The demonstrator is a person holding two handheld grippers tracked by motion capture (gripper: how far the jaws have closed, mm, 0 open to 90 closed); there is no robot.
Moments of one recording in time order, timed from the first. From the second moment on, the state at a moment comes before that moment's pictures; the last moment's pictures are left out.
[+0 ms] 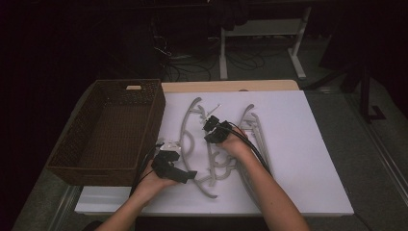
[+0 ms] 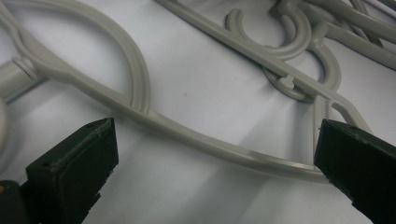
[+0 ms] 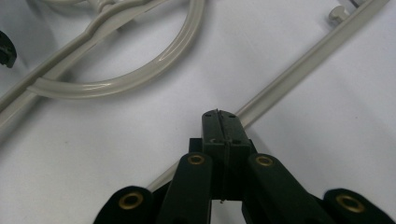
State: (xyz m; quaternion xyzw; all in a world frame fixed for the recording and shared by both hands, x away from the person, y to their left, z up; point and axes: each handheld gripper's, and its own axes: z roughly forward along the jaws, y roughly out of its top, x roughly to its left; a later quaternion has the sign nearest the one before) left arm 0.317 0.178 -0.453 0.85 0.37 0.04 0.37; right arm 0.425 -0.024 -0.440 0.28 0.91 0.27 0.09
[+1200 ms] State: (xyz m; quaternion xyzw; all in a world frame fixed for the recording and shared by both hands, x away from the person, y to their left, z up) left arm 0.351 0.184 -0.433 0.78 0.44 0.01 0.44; right arm 0.426 -0.052 -0.429 0.31 0.89 0.32 0.05
